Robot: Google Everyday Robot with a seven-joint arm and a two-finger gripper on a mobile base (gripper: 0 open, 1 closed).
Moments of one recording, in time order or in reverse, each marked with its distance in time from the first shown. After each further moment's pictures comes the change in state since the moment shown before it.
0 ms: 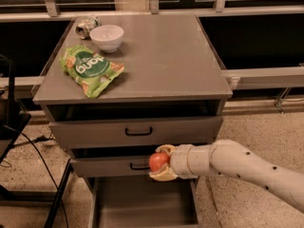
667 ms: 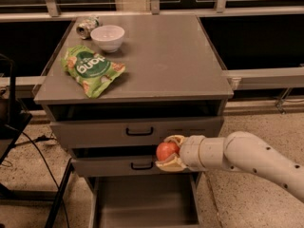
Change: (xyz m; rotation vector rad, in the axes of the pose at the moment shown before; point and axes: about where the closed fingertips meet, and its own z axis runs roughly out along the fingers) arm -0.019 -0.027 -0.044 0.061 -0.041 0.085
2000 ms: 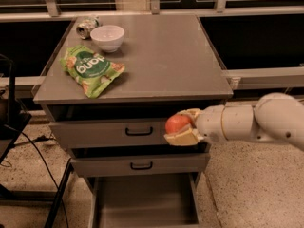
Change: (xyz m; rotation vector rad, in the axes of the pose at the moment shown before) arm -0.068 -0.041 -0.073 -0.049 -0.098 0.133
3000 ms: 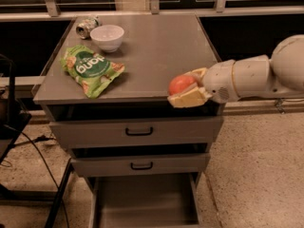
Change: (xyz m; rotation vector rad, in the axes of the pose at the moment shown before) arm -0.094 -0.044 -0.048 0.022 -0.008 -0.030
